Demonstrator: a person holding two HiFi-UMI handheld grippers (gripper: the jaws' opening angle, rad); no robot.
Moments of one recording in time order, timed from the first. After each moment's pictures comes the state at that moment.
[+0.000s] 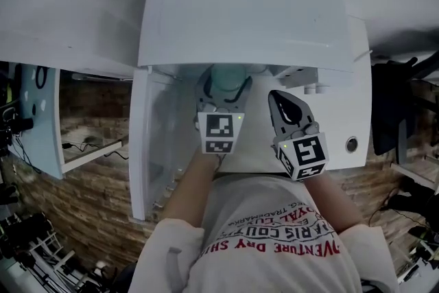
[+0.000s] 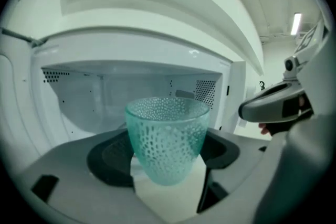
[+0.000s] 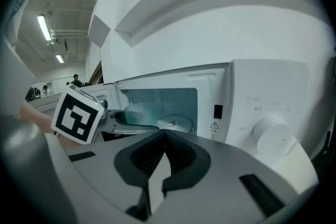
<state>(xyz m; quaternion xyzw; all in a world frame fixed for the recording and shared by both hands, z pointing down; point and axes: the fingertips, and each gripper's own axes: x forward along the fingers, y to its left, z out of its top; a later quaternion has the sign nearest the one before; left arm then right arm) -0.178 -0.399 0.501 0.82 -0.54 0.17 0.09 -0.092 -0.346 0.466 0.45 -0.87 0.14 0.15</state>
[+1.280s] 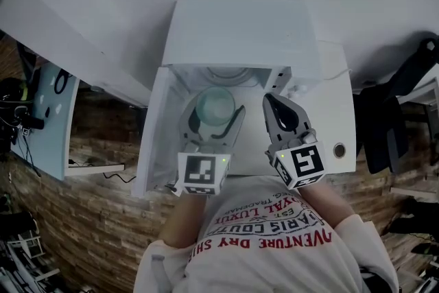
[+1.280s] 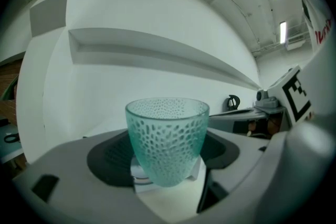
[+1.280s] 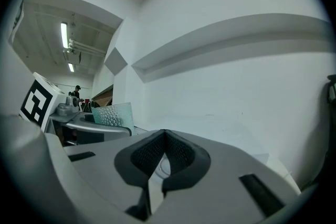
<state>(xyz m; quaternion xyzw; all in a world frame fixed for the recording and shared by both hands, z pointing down) -0.187 -0.276 0.325 0.83 -0.55 0.07 0.00 -0.096 -0.284 0.318 0.46 -0.89 0.02 0.03</state>
